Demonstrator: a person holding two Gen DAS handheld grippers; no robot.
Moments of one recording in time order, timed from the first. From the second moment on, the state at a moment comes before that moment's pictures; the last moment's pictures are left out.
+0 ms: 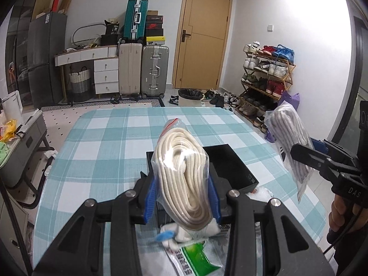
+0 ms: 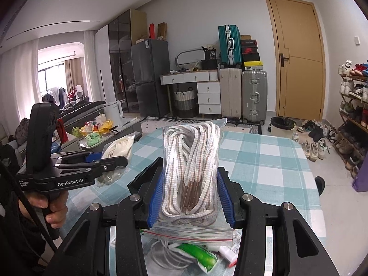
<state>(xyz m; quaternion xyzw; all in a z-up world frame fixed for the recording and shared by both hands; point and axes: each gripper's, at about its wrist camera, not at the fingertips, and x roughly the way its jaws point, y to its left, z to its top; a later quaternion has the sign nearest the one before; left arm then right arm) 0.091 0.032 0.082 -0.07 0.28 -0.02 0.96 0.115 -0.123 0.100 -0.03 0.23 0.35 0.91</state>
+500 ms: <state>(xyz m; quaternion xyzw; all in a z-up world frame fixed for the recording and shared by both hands) 0.143 0.027 0.049 -0.05 0.32 -0.03 0.95 0.180 -0.087 0.068 -0.04 0.29 0.35 0.89</state>
